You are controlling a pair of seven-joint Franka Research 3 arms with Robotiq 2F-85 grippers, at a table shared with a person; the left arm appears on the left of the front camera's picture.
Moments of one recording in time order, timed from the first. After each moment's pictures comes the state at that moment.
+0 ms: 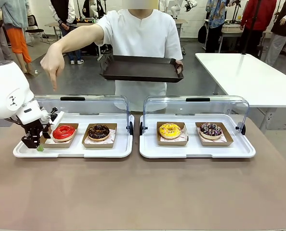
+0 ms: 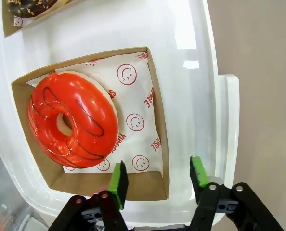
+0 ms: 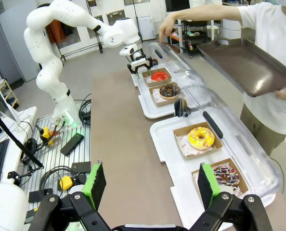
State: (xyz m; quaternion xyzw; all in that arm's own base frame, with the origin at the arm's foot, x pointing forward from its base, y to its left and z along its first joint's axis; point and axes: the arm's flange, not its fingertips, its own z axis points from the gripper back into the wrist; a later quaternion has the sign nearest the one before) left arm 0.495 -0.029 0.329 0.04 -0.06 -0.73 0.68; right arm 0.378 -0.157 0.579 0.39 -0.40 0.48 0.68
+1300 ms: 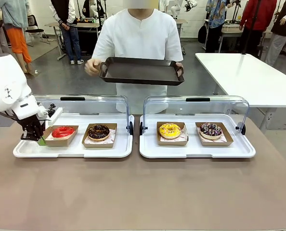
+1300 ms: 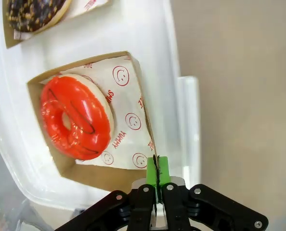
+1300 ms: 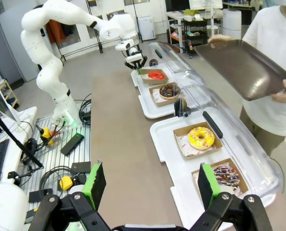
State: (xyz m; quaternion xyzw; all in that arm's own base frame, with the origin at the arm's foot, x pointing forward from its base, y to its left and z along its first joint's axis) left arm 0.475 -0.032 0.368 0.01 -0.04 -0.73 0.68; right arm 0.378 -0.157 0.579 0.39 -0.40 0.48 0.68
